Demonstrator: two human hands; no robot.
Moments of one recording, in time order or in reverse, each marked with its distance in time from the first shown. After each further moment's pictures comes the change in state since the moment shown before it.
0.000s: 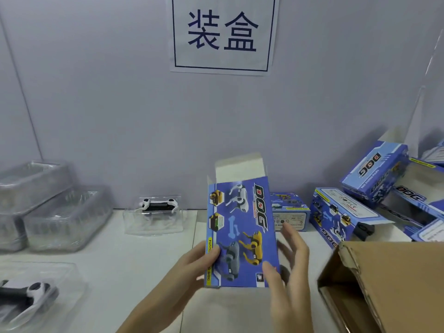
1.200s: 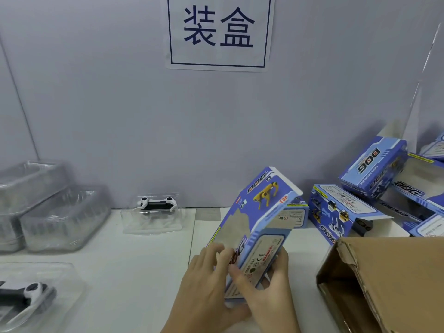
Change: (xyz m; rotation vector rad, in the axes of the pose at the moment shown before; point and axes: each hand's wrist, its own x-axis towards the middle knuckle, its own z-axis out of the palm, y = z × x) left_hand -0.002 -0.031 0.036 1.294 0.394 0.826; right_hand -0.004 0.043 0.017 0.042 -0.059 0.264
